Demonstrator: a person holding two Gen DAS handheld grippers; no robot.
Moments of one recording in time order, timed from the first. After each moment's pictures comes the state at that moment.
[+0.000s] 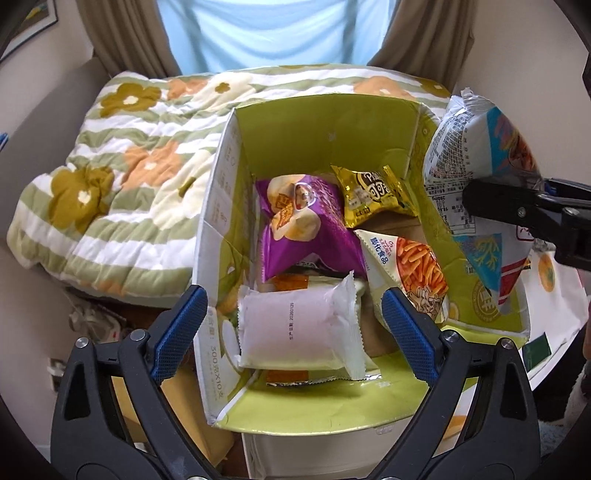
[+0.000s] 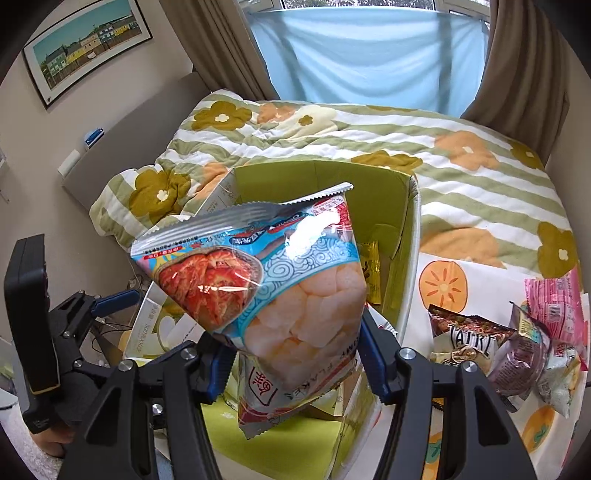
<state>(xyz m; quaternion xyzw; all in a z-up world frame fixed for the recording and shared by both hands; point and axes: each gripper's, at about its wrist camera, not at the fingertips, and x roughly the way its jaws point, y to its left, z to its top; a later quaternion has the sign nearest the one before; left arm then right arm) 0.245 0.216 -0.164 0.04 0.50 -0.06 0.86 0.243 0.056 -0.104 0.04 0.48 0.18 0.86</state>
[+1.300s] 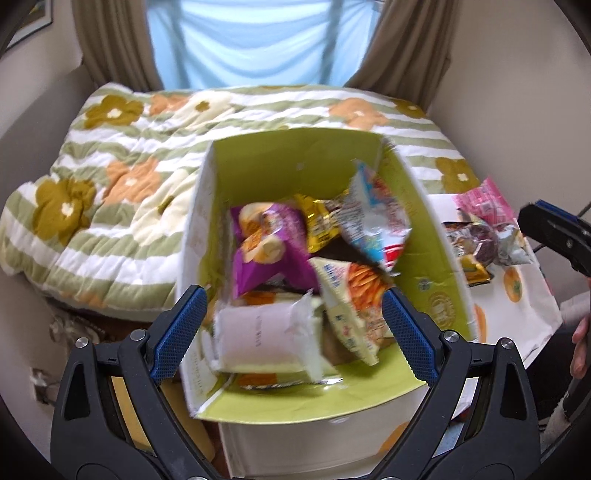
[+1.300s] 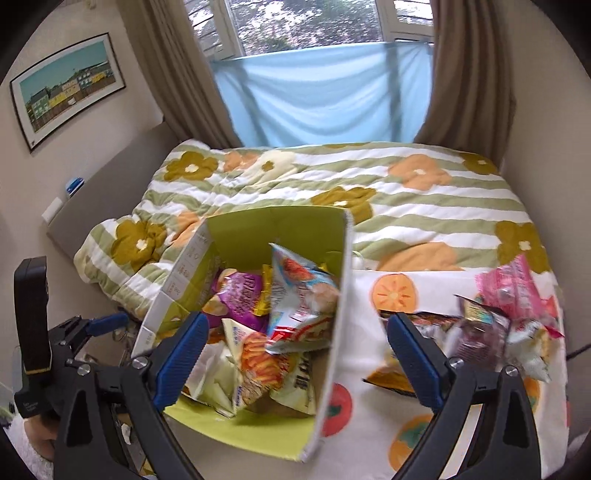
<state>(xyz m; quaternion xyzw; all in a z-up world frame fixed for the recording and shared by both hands) 0.232 0.198 -0.129 0.02 0.47 -0.12 0.88 0.191 0.002 -0.058 0.07 0.41 0.10 0.91</state>
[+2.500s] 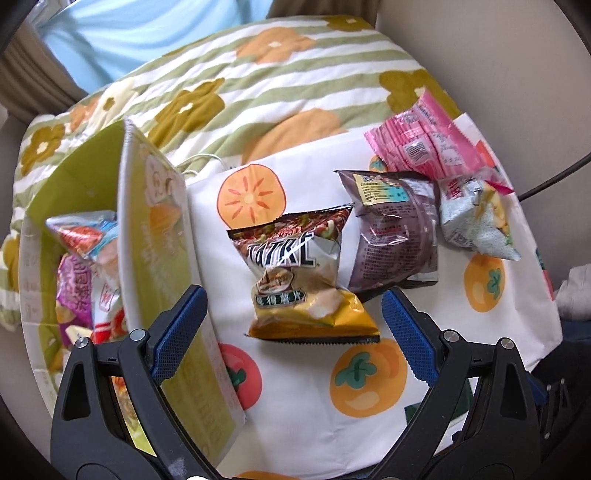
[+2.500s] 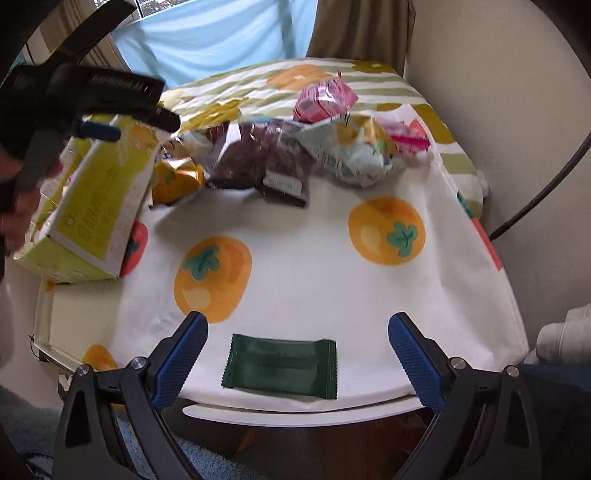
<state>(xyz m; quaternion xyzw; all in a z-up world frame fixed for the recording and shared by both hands) 0.294 -0.100 -0.200 0.14 0.58 -0.14 0.79 0.057 -0.196 -0.192 0.08 0.53 -0.03 0.84</state>
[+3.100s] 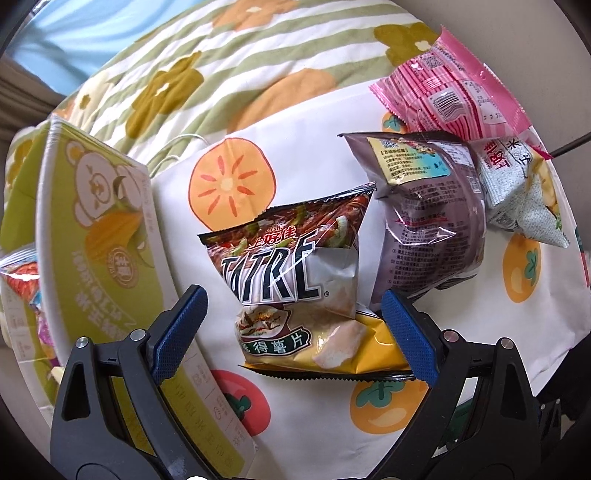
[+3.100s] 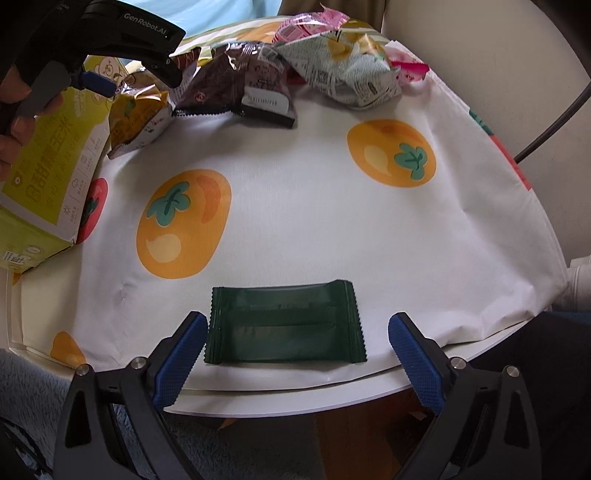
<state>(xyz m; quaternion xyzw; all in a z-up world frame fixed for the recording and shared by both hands) 0.323 -0.116 -0.257 0.19 0.62 -0.15 0.75 0.050 -0.178 -0.247 0.09 0.59 -0.08 0.80</state>
